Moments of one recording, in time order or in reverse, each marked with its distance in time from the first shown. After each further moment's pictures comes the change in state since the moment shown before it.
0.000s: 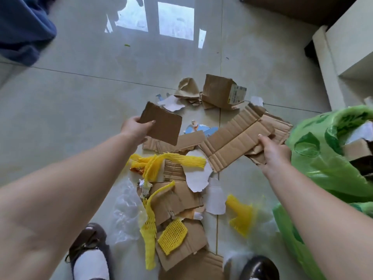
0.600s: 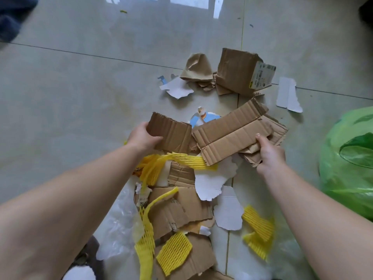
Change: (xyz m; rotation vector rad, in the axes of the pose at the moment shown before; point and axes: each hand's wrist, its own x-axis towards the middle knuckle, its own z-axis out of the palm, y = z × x) left_hand 0.049 -0.055 0.037 0.450 0.023 0.012; right_hand 0.078 0.074 0.065 0.045 -0.082 0.224
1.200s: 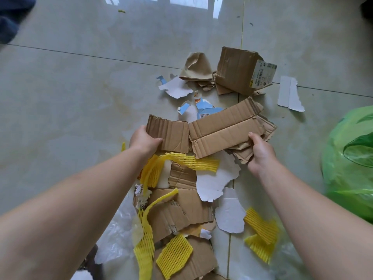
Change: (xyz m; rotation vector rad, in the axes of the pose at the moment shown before) left_hand 0.001 -0.001 0.012 -0.001 0.072 -0.059; right_hand -0.001 0.006 0.020 0.082 -0.206 0.090
